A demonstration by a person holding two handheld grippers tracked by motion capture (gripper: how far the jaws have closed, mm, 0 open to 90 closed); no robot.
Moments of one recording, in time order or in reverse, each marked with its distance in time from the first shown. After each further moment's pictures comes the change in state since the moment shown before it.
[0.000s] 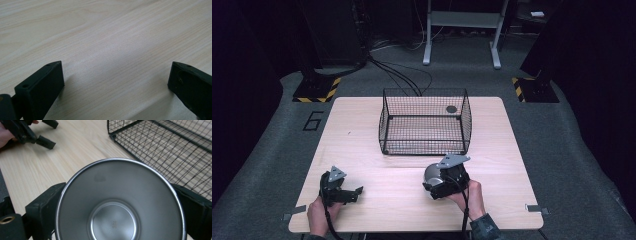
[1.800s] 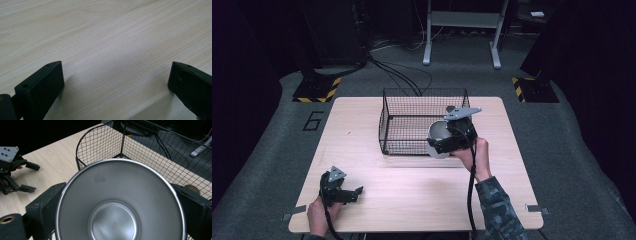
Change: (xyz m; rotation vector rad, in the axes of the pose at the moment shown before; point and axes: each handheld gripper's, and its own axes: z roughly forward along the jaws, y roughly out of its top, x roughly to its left) left arm 0.000 0.000 0.000 0.000 0.000 0.000; right arm -0.062 0.098 -0.033 -0.081 -0.063 0.013
